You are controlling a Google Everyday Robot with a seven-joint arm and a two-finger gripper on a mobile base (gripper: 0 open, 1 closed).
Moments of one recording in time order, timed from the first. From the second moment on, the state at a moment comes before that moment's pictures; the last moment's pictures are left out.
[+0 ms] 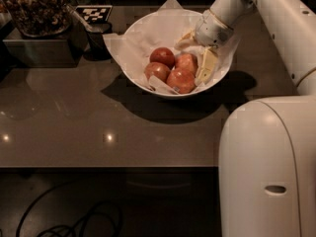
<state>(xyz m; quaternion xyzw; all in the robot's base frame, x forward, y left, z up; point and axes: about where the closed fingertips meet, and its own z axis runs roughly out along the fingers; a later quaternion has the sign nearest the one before) 0.658 -0.097 0.870 -0.77 0.58 0.18 0.21</state>
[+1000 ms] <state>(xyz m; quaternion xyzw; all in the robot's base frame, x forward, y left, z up) 0.659 -0.098 0.857 -0.76 0.59 0.19 0.20</state>
